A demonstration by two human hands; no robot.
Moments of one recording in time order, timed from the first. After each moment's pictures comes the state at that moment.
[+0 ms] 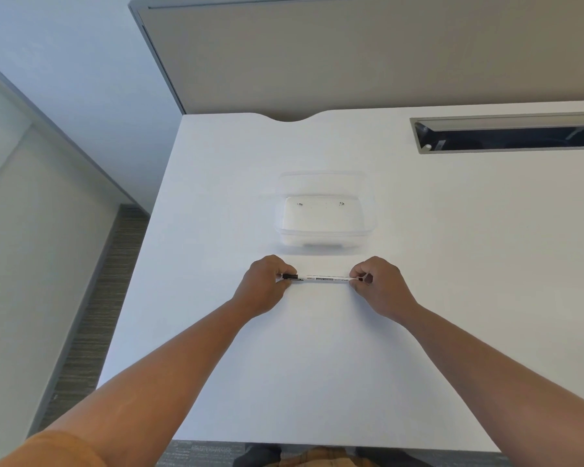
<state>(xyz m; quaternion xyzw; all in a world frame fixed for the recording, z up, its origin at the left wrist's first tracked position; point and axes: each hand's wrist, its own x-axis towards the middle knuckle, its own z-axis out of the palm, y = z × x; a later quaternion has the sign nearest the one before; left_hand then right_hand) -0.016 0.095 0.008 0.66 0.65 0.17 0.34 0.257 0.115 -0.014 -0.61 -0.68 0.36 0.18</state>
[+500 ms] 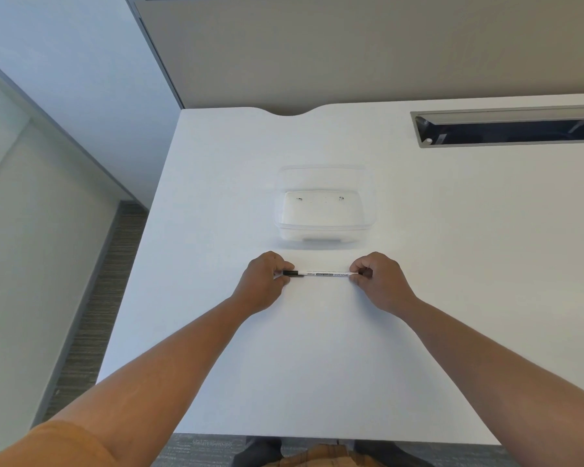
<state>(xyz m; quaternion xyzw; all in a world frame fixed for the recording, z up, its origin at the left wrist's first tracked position) -0.016 0.092 -0.002 0.63 0.66 0.18 0.36 0.256 0.115 -0.016 -0.62 -0.67 0.37 0.18</state>
